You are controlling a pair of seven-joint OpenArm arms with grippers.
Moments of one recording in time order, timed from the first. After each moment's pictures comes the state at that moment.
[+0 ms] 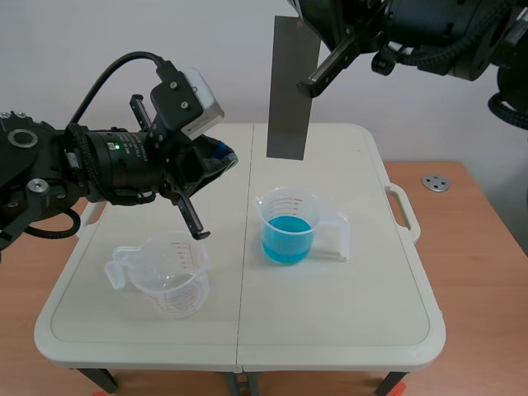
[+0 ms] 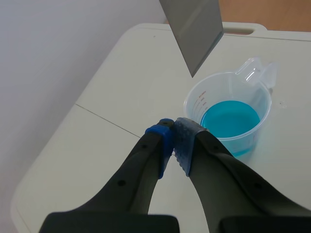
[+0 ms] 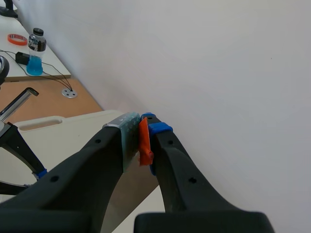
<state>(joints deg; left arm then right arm) -7.2 -18.8 17.1 88.9 11.5 -37.0 1.5 7.2 8.7 -1.3 109.6 -2.0 45.4 -6.5</state>
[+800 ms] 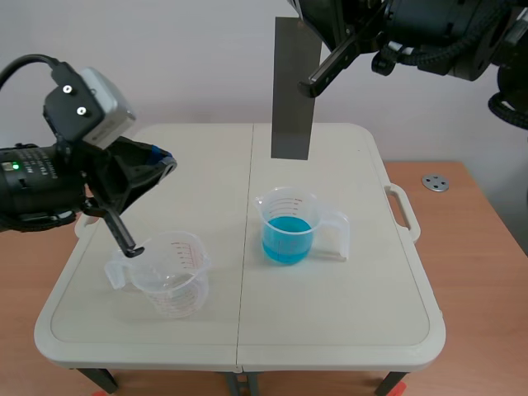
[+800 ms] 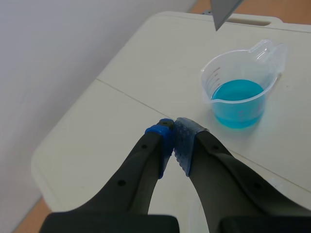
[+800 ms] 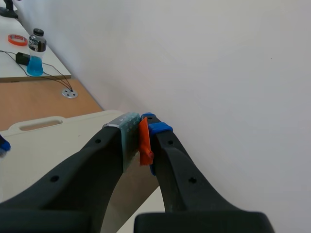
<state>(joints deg) 7.5 -29.2 6.6 99.9 3.2 -33.3 -2.2 7.2 8.7 -1.3 109.6 -1.8 45.4 -6.6</state>
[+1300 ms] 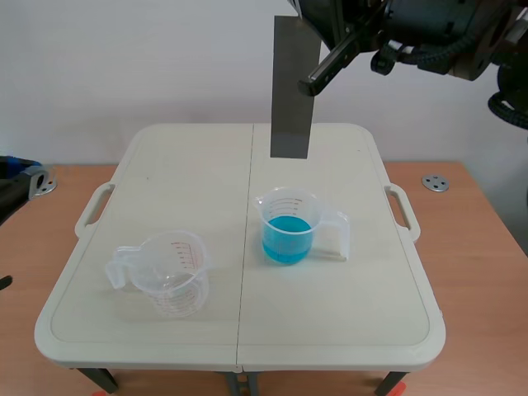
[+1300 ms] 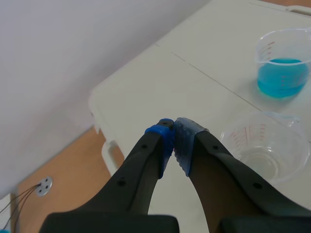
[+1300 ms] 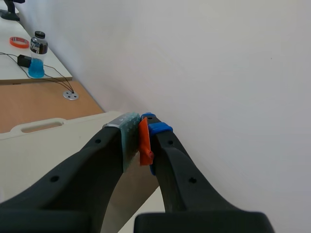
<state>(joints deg) 35.1 -33.0 -17.3 110.3 -7.0 -27.8 -9.1 7.2 8.7 -1.3 109.6 -0.9 45.4 -6.6</state>
